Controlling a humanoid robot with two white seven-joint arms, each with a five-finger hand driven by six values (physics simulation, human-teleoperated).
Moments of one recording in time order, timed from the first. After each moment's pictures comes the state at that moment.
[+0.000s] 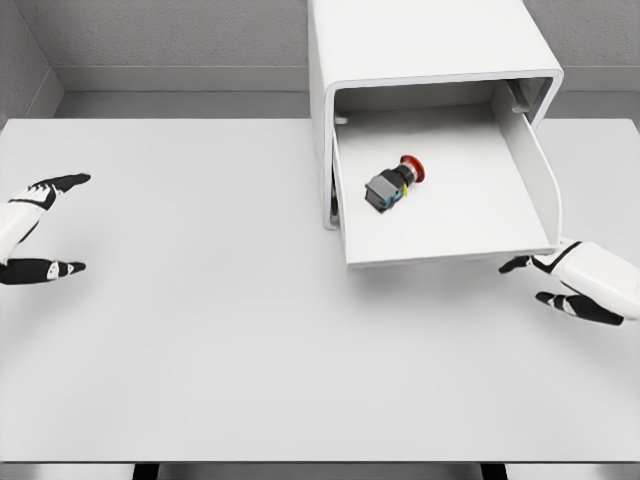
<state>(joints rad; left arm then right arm) -0.02 0.37 0.42 -1.53 -0.38 -0.61 -0.61 0.14 -0.98 0.13 -1.66 0.32 -0.62 0.12</state>
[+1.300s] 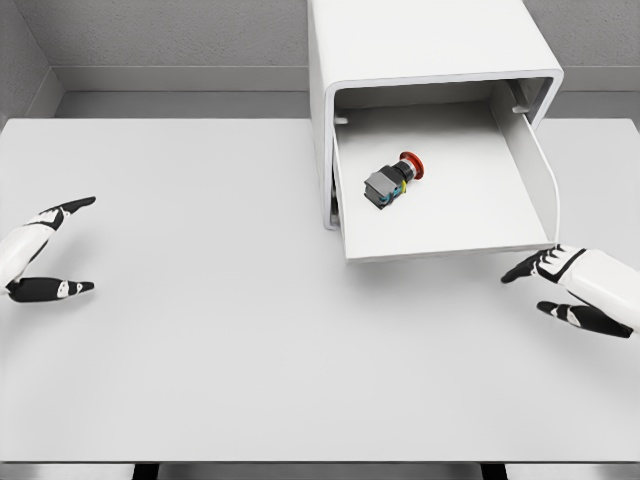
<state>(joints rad) -0.01 0.34 0.42 -1.44 -0.38 -0.61 -0.61 0.27 -1.00 0.03 -1.76 0.26 -0.61 0.12</state>
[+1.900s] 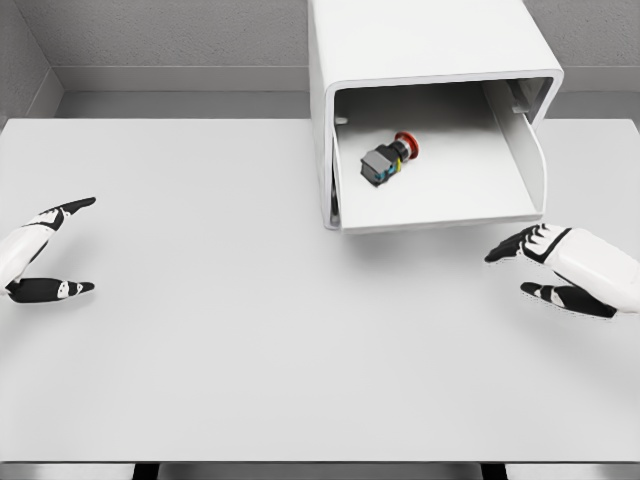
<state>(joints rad) -0.01 0.34 0.42 -1.44 -0.38 -0.61 -0.61 0.14 -0.96 0.09 -1.77 0.25 -0.61 0.13</state>
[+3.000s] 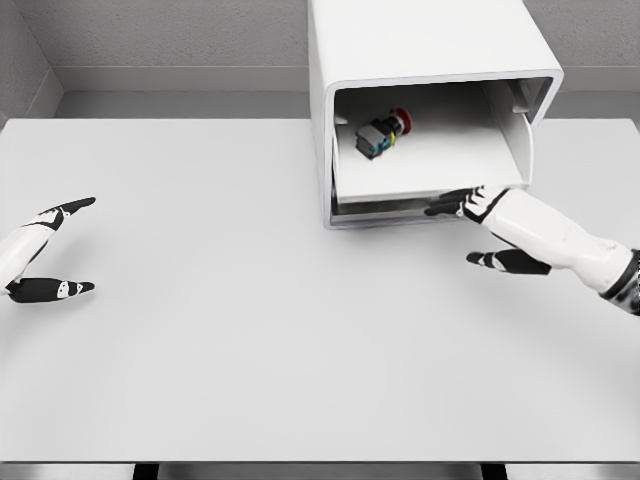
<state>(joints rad) -0.01 0.34 0.42 -1.44 -0.38 -0.61 -0.61 -0.14 -0.76 0.23 -1.68 0.30 -0.61 0.26</state>
